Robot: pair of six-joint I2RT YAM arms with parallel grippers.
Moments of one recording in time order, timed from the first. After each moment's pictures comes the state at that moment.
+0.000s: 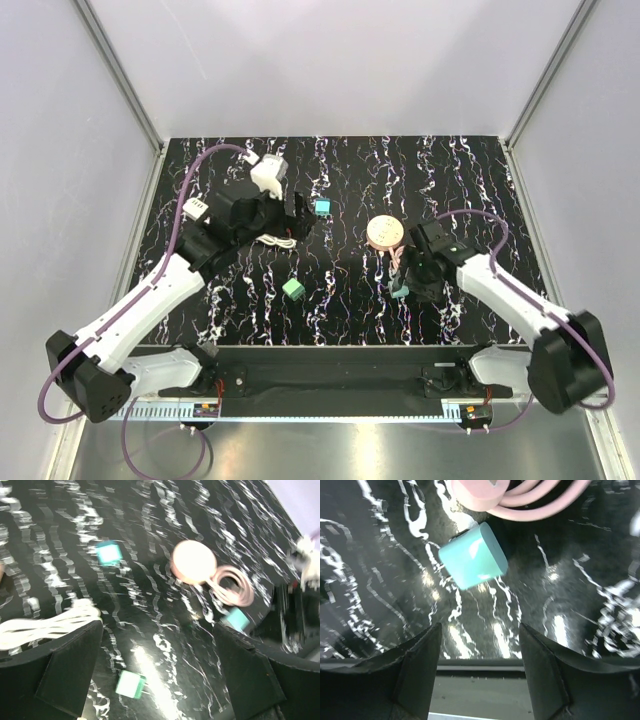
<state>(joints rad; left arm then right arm) -0.64 1.14 1.11 -0.37 -0.02 -0.31 0.46 1.25 0.80 -0.77 -0.01 0.77</state>
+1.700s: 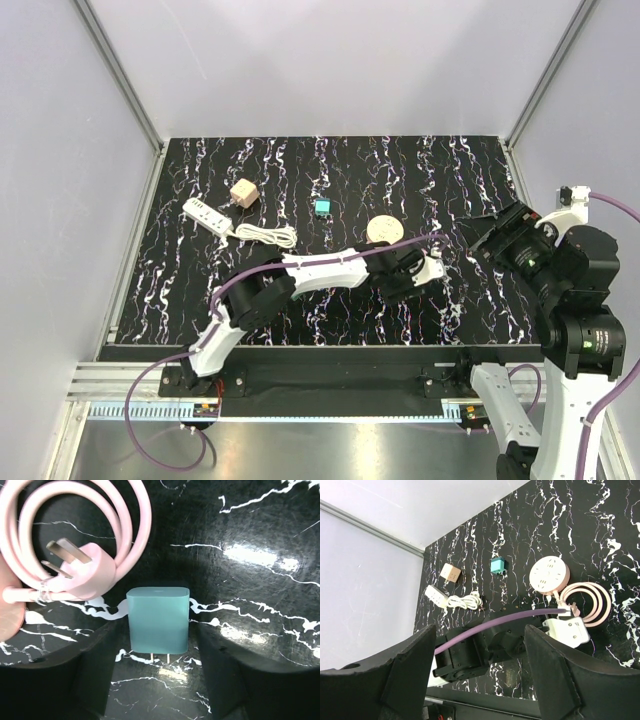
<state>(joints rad) -1.12 2.18 1.65 -0.43 0.05 0.25 -0.06 0.67 1.34 -0.93 -0.33 0.65</state>
